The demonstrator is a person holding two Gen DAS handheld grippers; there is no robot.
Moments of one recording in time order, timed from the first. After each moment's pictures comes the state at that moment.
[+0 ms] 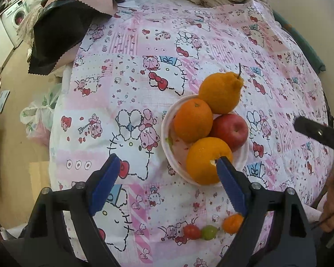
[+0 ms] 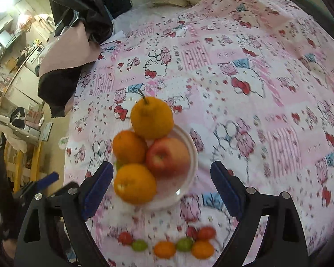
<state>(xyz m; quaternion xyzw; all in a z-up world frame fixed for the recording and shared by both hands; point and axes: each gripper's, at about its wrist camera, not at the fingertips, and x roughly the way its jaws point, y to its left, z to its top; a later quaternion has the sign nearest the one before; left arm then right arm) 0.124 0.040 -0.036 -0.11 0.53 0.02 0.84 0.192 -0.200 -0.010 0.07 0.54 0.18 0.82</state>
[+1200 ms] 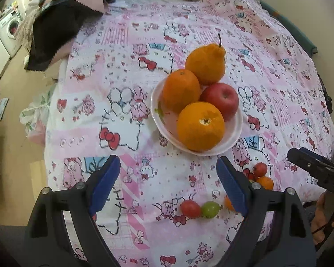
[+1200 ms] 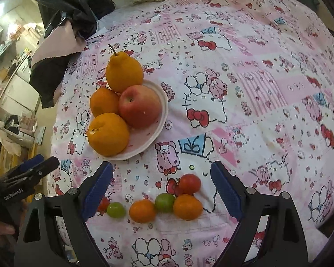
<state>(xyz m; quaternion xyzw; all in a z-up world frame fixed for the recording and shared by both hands) 0.076 0.011 -0.056 -0.09 0.54 0.00 0.84 0.100 -0.250 -0.063 0.10 0.55 0.14 0.82</state>
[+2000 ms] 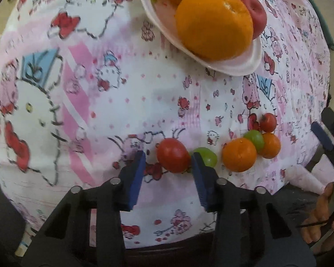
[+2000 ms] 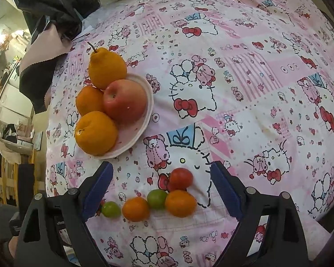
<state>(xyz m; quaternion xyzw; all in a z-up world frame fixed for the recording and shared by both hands) 0.062 -0.010 -0.159 -0.21 0.70 -0.03 0.68 0.109 -0.263 -0.077 0.12 0.57 0.11 0.80</state>
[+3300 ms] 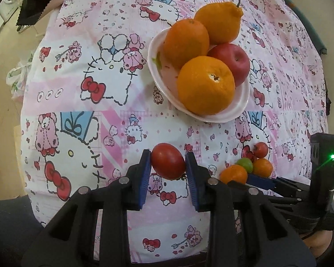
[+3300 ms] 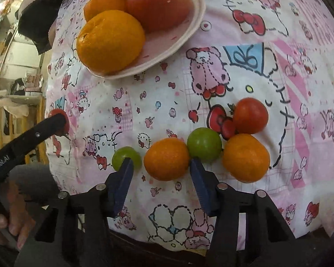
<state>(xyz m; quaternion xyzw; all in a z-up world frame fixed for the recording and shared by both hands) 0.074 0.012 -0.102 -0.15 0.62 -0.01 0.77 0.086 -0.186 -0.157 0.08 0.71 0.20 0.68</state>
